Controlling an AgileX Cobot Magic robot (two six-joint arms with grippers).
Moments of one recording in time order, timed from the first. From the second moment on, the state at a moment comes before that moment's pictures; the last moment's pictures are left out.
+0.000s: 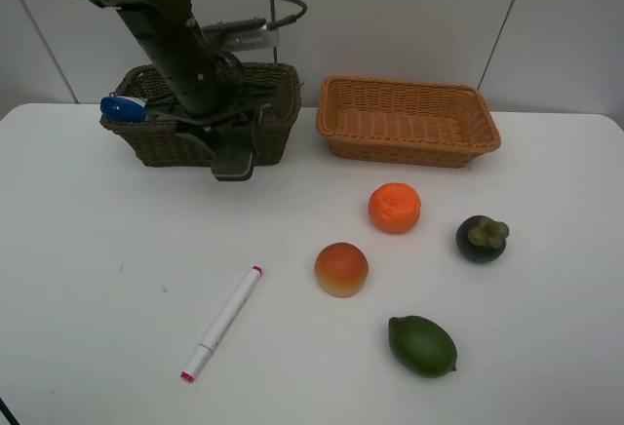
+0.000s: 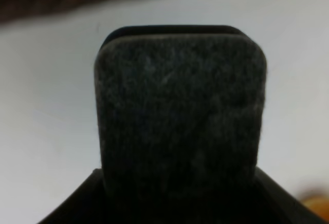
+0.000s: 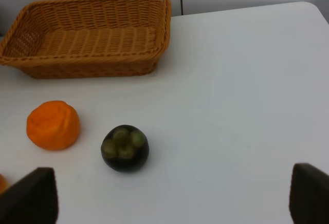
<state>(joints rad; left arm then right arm) -0.45 1.97 -1.46 -0.19 0.73 -0.18 0.03 0.00 -0.51 -0.07 1.07 0.12</state>
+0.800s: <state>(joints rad) -0.36 2.09 -1.55 -0.03 0.21 -0.10 0.03 0.00 -0.51 -0.07 1.07 0.12</state>
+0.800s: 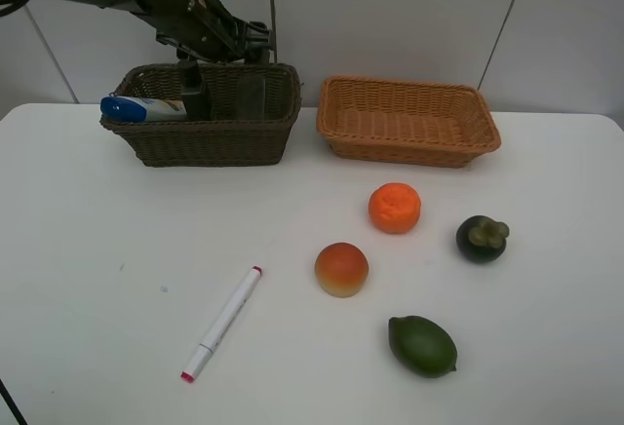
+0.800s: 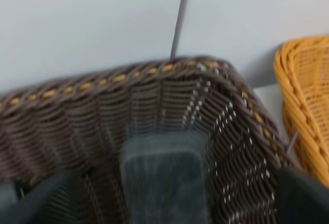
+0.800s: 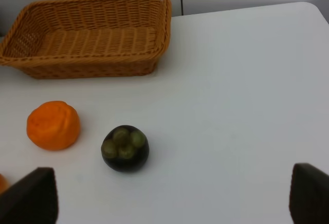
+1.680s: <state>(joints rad) -0.67 1.90 -1.52 -0.08 1.20 -0.17 0.03 0.00 -0.51 -0.07 1.07 0.12</state>
